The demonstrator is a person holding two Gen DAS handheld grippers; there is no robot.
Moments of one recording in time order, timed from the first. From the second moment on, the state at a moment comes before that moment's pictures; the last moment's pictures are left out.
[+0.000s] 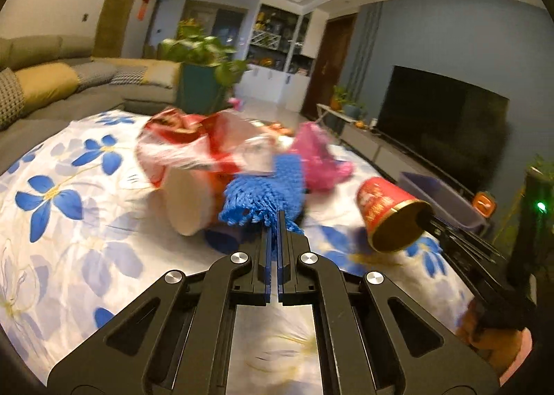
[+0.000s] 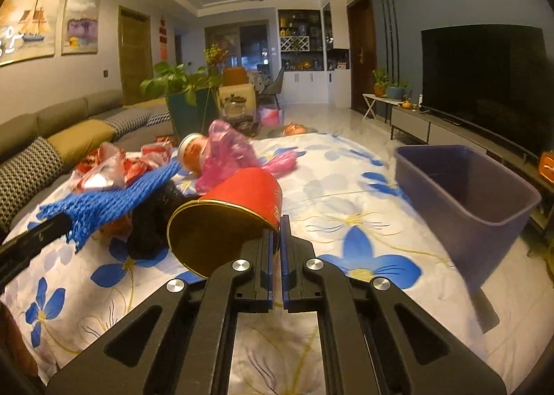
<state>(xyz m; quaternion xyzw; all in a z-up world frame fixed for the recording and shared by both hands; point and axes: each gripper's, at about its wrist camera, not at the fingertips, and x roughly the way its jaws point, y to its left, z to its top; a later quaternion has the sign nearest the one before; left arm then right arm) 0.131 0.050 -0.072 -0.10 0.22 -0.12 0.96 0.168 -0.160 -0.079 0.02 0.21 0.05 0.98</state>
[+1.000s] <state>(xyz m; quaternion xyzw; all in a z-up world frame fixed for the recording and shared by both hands) 0.117 0.015 0.023 -0.09 0.10 -0.26 0.96 0.129 -0.213 -0.048 0.06 0.16 0.00 0.99</state>
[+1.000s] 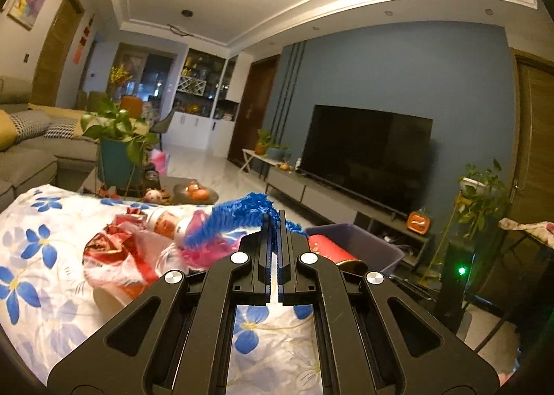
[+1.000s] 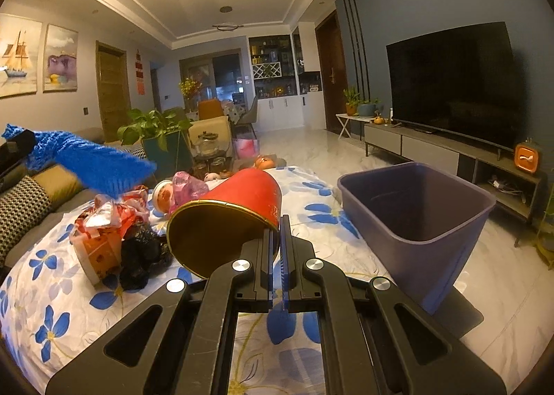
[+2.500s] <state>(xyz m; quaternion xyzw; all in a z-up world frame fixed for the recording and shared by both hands) 0.223 -0.207 0.019 -0.02 0.12 -0.42 0.90 0.160 -0.367 -0.021 0.08 0.09 -0.18 0.98</state>
